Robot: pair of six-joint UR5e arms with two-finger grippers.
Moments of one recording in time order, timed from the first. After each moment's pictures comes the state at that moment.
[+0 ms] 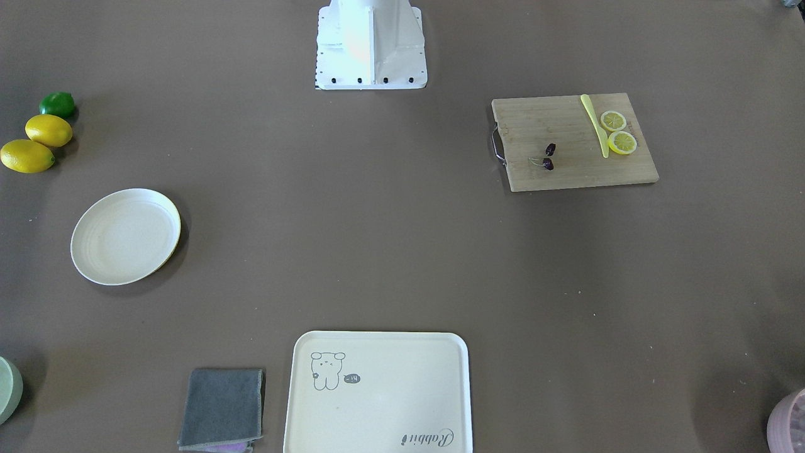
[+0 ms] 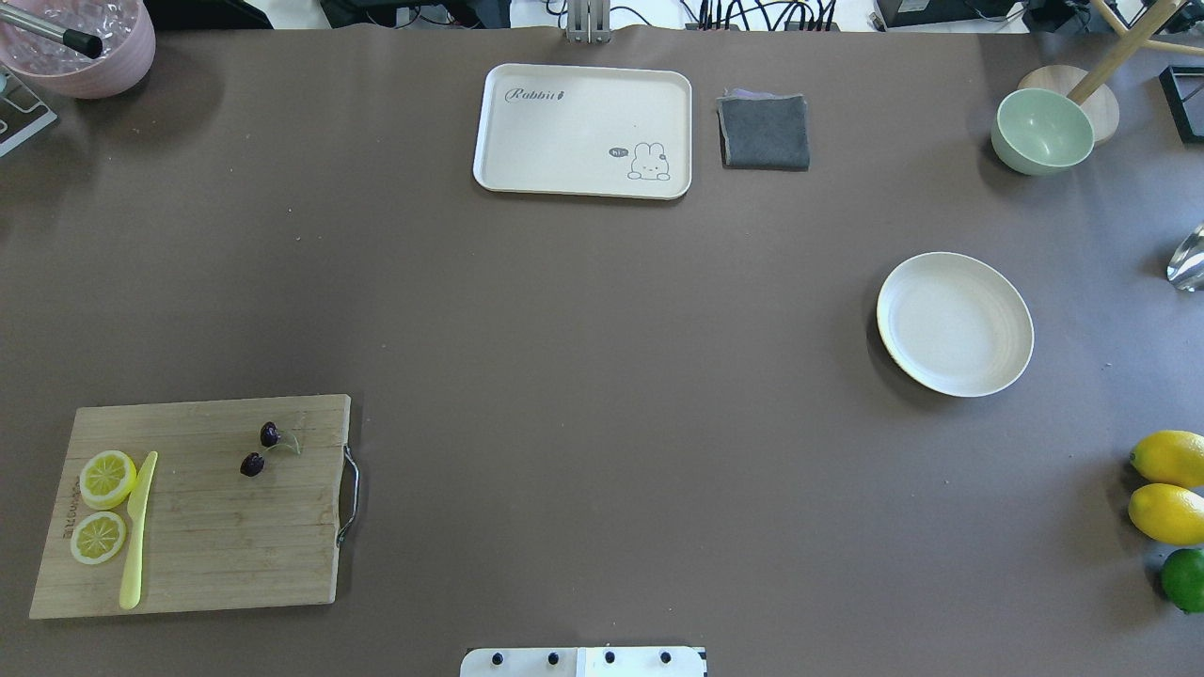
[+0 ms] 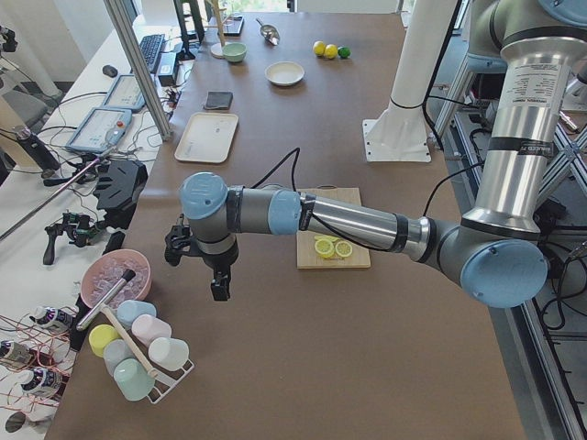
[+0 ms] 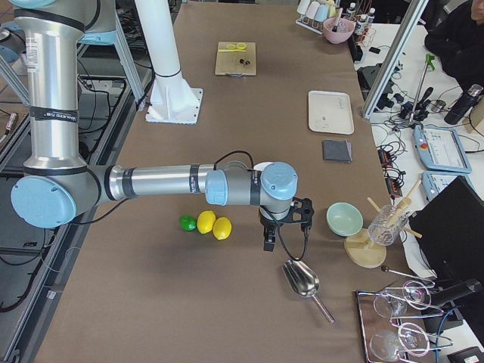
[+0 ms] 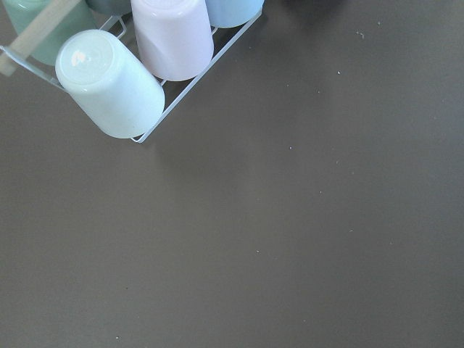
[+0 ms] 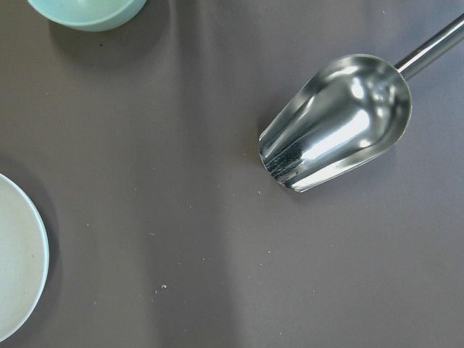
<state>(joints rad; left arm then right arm) -1.60 -1.71 -1.65 -1.39 -2.35 -0.03 1.57 -1.62 1.72 -1.63 2.40 0.10</state>
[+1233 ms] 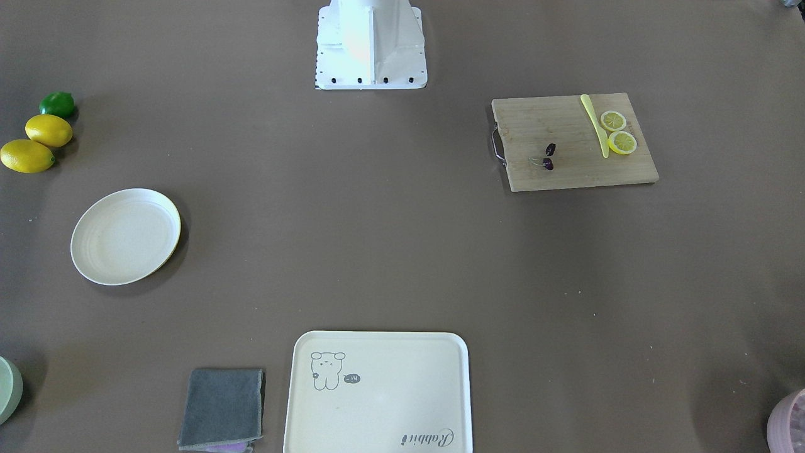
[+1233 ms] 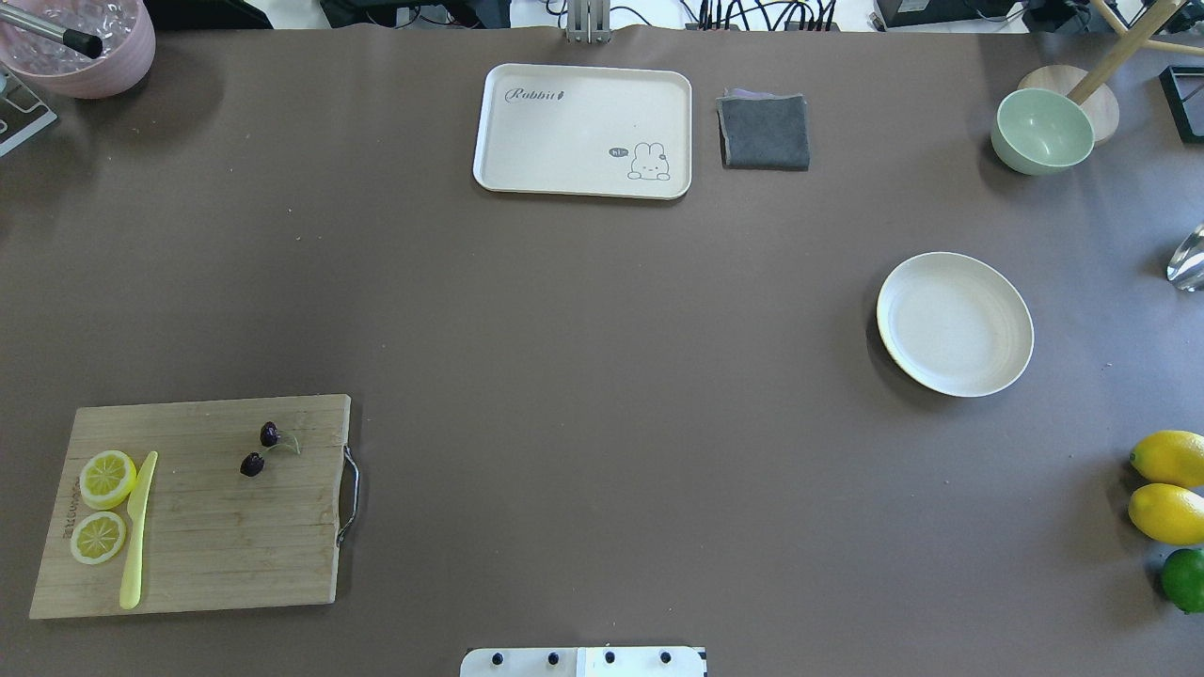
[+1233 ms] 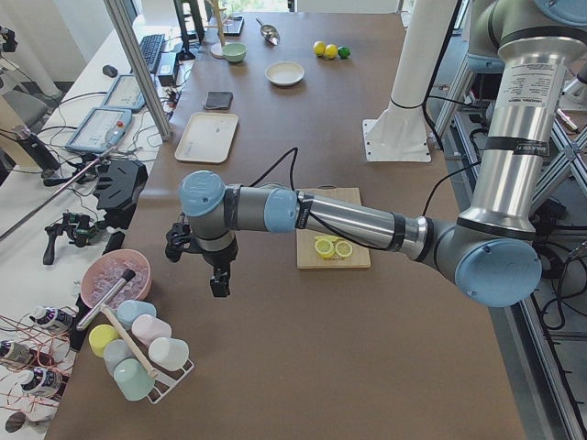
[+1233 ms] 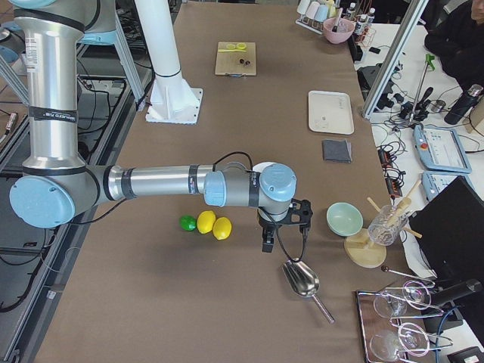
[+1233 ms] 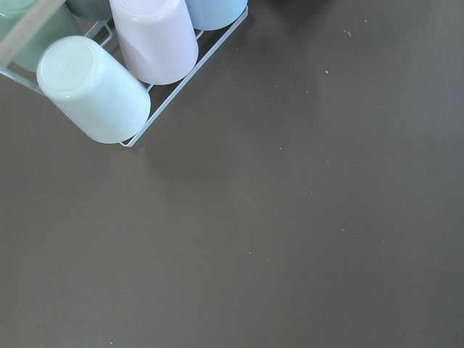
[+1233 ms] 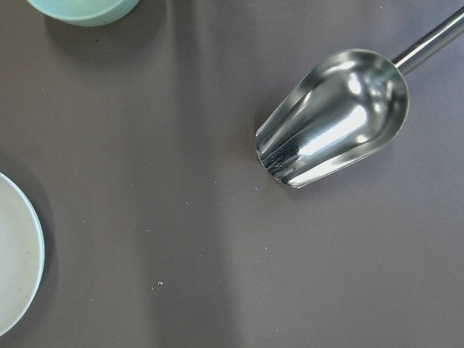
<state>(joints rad) -1.58 -1.72 -1.64 -1.39 -2.35 -0.03 1.57 -1.62 1.71 -1.63 2.40 0.10</state>
